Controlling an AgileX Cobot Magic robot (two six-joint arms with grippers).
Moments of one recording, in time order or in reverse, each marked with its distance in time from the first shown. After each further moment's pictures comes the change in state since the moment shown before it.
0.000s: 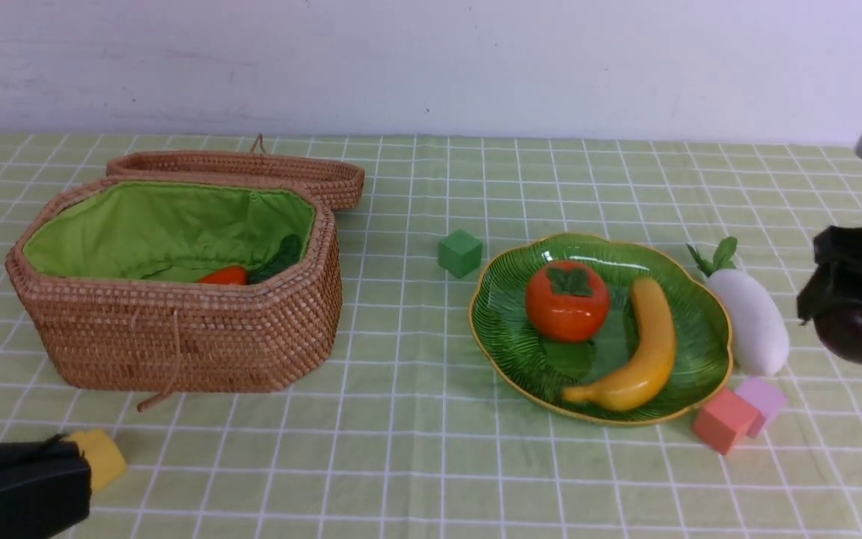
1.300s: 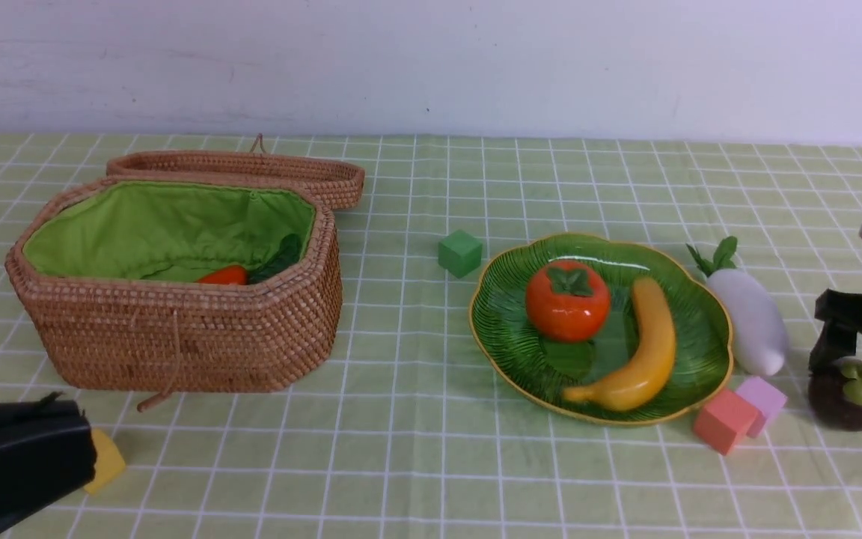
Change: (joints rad) right arm -0.185 0.353 0.014 -0.055 -0.237 0.060; left arm 0.000 0.000 0.000 -0.062 -0.071 0.008
